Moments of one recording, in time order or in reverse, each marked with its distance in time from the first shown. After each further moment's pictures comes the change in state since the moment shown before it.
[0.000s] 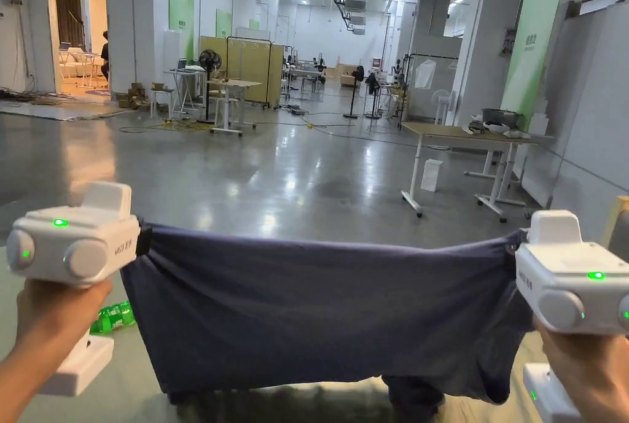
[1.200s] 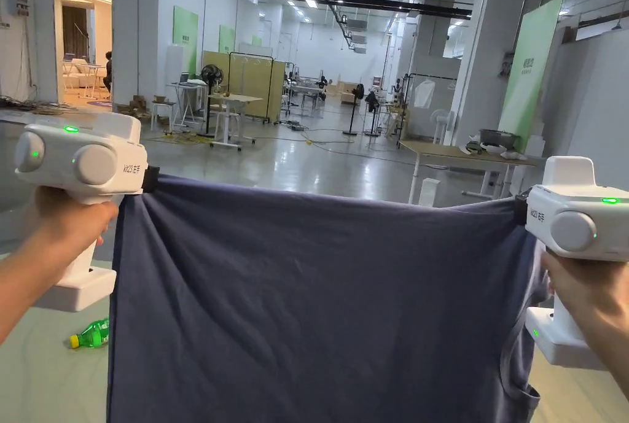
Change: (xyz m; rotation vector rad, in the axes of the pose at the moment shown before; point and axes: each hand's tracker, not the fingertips) left arm 0.004 0.130 -0.010 -0.014 -0.006 -0.009; right arm 0.032 0.108 -0.046 0.014 -0.036 -0.061
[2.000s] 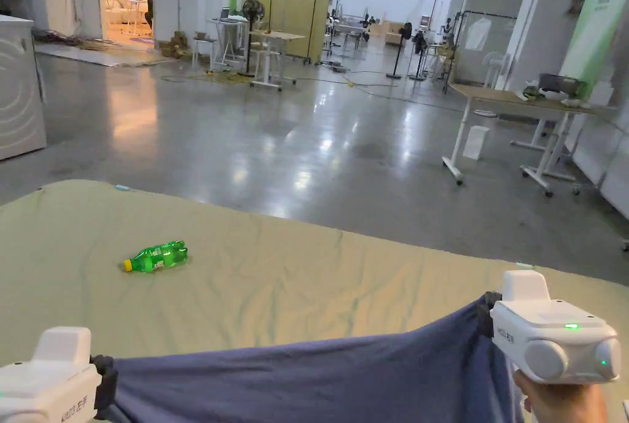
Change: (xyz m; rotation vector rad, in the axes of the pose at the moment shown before) left arm -0.041 -0.316 0.064 -0.292 0.028 0.153; right arm -0.093 -0.198 0.017 -0.270 0.254 0.075
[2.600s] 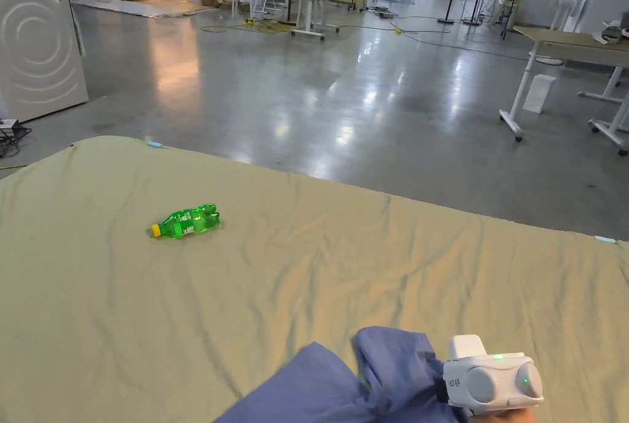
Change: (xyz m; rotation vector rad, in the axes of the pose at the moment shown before) left arm -0.030 -0.131 -0.061 -0.382 0.116 0.043; right arm -0.117 -0.140 -0.210 -0.529 0.245 0.070
